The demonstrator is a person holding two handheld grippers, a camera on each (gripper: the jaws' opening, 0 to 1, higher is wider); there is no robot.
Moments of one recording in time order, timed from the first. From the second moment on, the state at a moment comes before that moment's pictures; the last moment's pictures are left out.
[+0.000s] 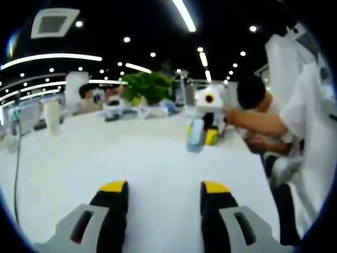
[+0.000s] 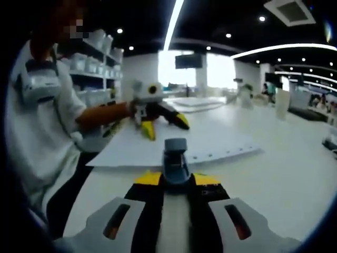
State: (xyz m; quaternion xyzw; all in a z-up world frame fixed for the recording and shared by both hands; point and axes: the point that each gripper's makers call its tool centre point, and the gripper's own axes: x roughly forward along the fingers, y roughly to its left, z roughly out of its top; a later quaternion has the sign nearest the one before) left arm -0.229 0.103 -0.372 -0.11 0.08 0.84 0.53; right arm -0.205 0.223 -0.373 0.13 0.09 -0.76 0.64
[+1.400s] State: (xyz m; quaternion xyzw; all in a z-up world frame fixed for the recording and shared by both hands) left arm -0.217 0.144 -0.340 -0.08 0.06 0.81 0.57; right arm -0.222 0.261 -0.318 0.05 -0.09 -0.84 0.53
